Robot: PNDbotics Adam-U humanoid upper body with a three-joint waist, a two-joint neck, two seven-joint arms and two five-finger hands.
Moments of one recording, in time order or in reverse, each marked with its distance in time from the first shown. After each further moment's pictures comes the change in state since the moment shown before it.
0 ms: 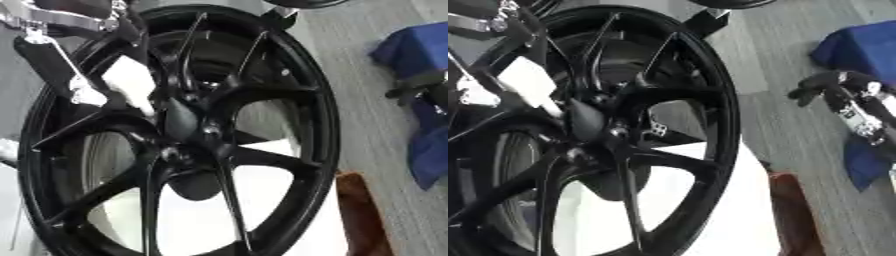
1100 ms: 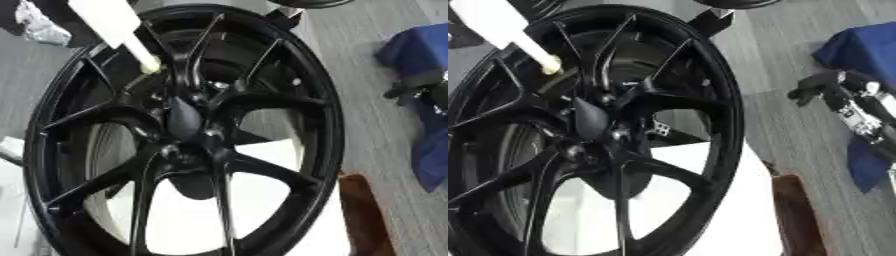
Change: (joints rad) left arm -0.025 0.012 0.286 -0.017 0.194 0.095 -0.095; right arm 0.010 0.000 -0.004 0.000 -0.003 0.008 -0.003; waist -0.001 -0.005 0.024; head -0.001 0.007
